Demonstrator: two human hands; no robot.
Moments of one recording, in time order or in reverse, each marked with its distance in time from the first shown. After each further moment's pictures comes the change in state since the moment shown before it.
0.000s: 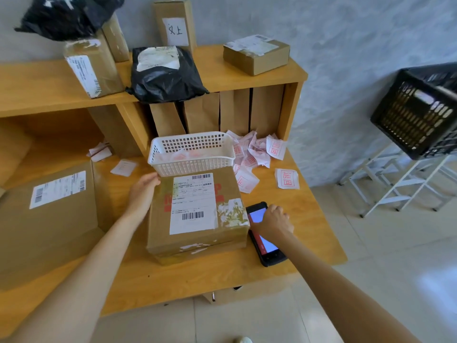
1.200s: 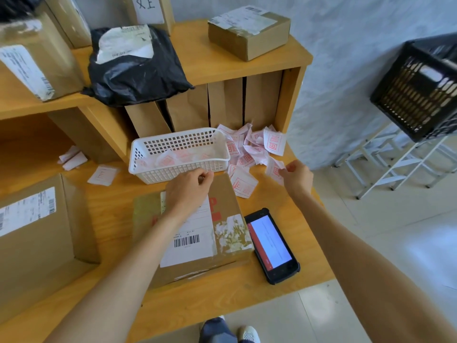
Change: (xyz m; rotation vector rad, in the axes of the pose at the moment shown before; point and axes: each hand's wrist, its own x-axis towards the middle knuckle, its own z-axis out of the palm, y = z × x) left_hand 0.024 0.039 0.104 0.720 -0.082 0.469; right_hand 0.118 0.017 -0.060 0.684 0.391 0.202
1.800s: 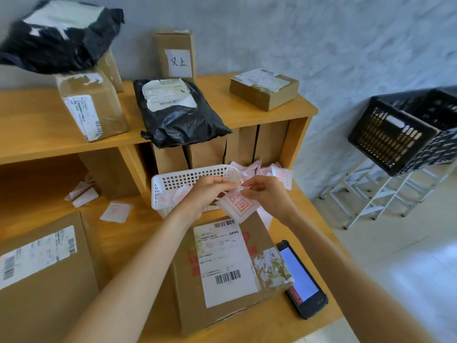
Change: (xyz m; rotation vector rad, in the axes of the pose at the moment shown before) left_hand 0.050 -0.007 -0.077 -0.893 -0.493 -0.147; right_hand -0.097 -0.134 0.007 0.158 -0.370 -0.416
